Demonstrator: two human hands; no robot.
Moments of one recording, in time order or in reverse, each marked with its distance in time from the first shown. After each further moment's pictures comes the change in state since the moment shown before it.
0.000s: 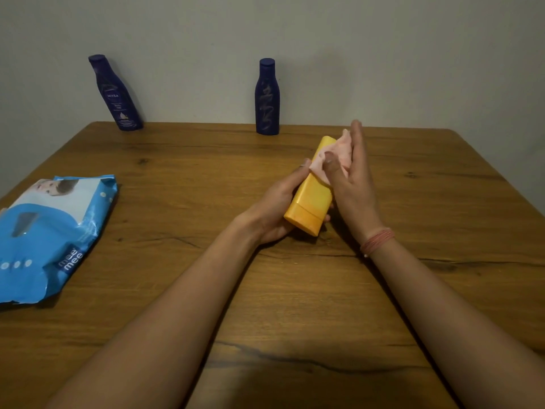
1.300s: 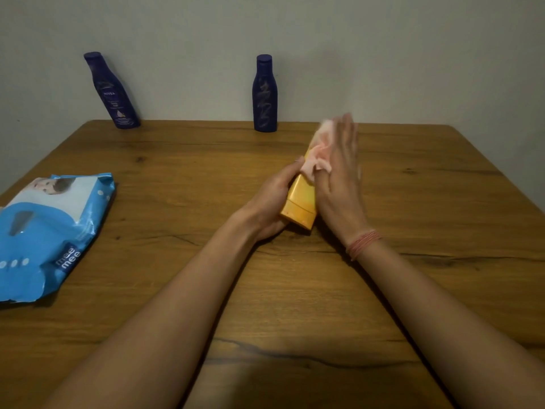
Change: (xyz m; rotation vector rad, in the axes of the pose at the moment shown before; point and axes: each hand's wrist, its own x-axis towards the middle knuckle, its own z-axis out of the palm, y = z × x) left_hand 0.000 -0.001 -0.002 0.060 0.072 0.079; right_hand -0.007 0.002 0.015 -0.385 0.041 -0.208
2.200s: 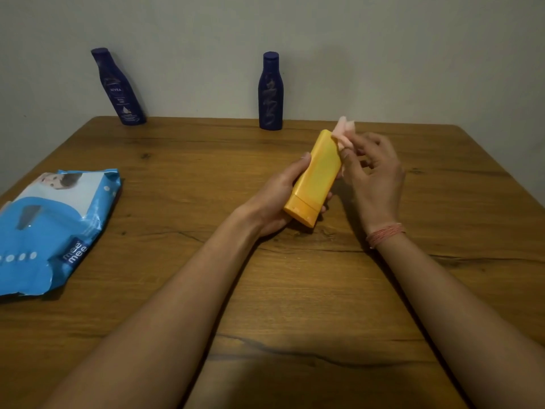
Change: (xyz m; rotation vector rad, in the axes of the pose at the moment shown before) left_hand 0.001 0.003 -0.005 -0.054 -0.030 -0.077; right_hand 0.008 0.017 -0.024 0.092 0.224 0.060
